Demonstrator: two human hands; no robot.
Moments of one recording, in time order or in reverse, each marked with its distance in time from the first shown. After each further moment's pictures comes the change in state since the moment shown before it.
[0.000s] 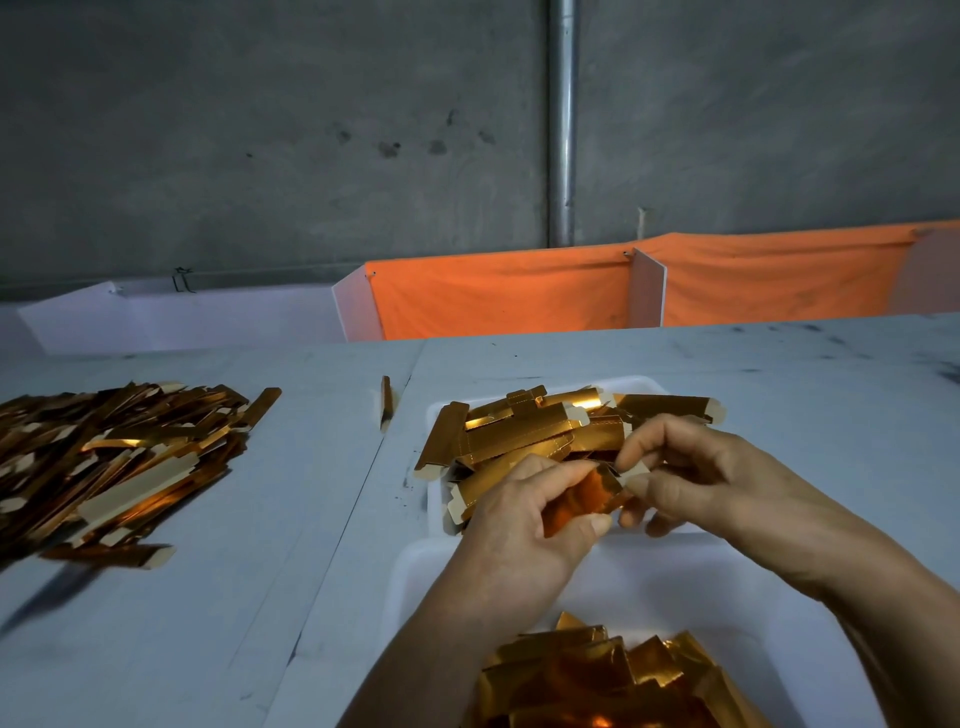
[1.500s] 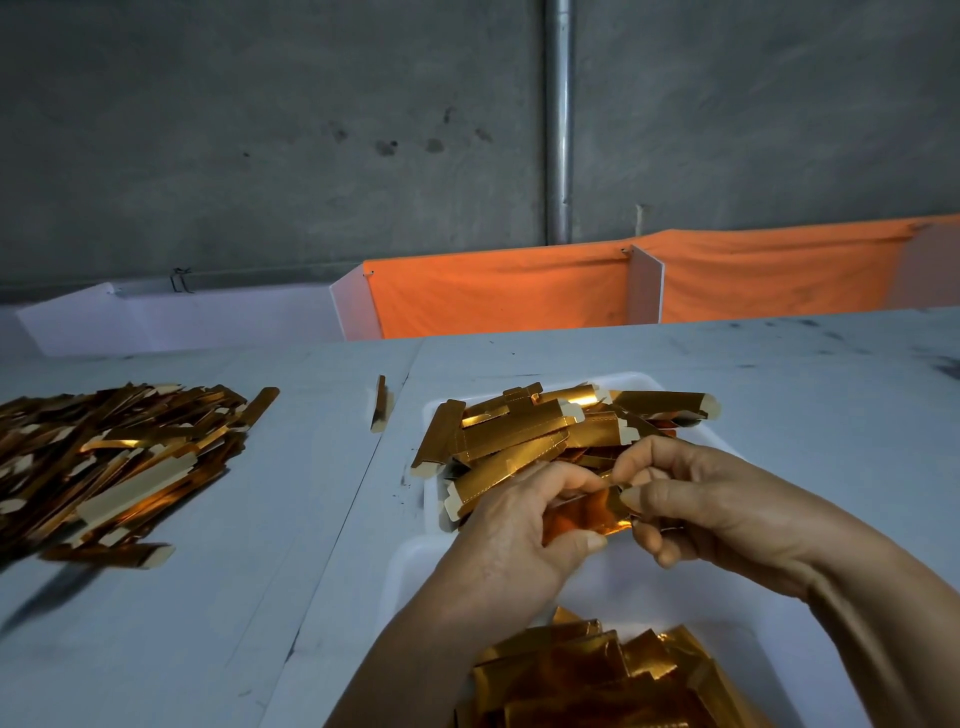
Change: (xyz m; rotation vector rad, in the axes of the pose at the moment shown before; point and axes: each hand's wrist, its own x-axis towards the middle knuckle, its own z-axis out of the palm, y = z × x) left_hand -0.002 -0.003 -0.001 0.099 -0.083 0.013; right_hand 0.004 0.010 0.000 0.310 -0.118 0.302
